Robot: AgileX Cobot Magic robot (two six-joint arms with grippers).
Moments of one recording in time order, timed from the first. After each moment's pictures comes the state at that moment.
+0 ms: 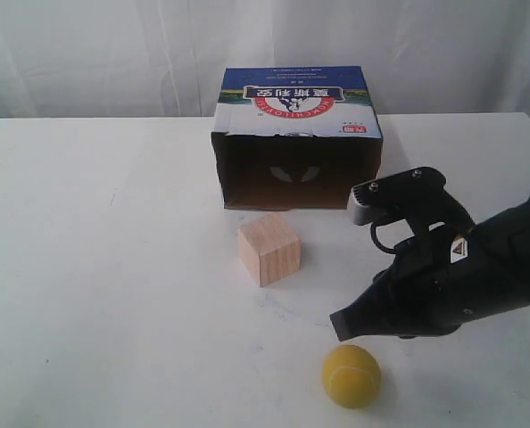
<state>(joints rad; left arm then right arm) -0.29 0.01 0.02 0.06 0.51 0.04 0.53 1.31 -0.69 0.27 0.53 -0.13</state>
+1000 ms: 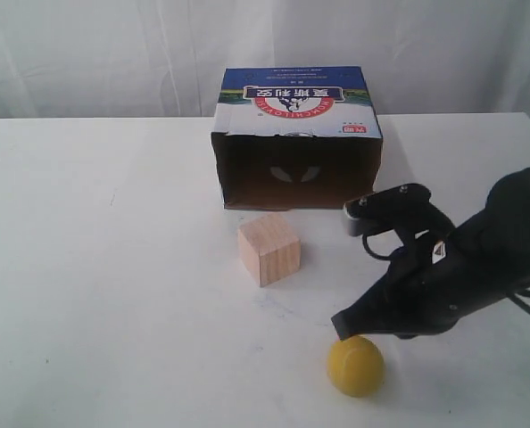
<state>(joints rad) -0.29 0.01 0.02 0.06 0.51 0.04 0.49 1.43 -0.72 0.23 0.53 -0.14</state>
